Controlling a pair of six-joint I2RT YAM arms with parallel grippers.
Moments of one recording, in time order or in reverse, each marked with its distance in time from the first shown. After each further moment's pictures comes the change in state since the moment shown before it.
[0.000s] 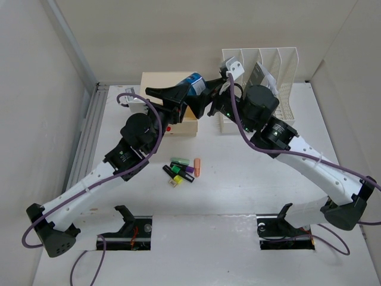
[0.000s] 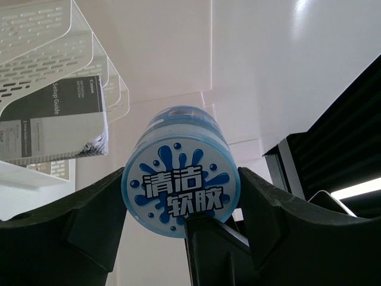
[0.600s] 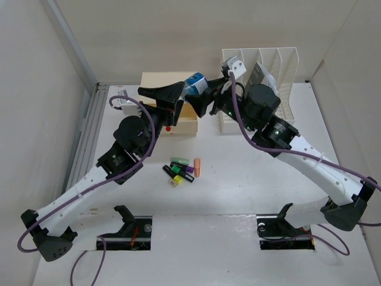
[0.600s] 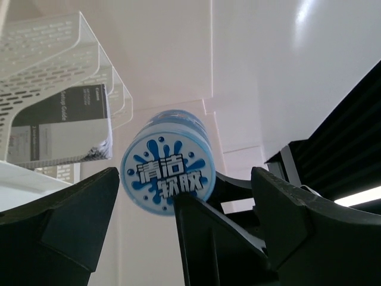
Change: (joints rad) left arm 0.000 -0.038 0.001 -0.039 -0.021 0.002; right arm -0.016 -0.010 -0.011 -0.007 -0.006 -0.002
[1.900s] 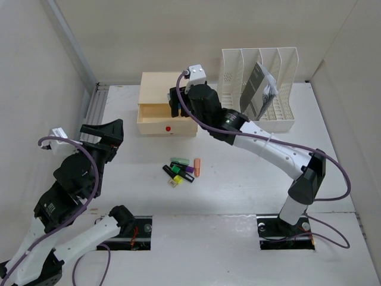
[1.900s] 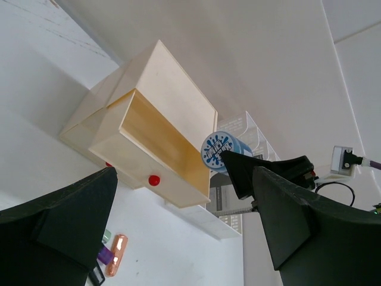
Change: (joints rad) left arm 0.060 -0.478 0.028 -0.776 -0.348 0.369; right arm 0.092 0.392 0.258 -0.232 0.417 0.183
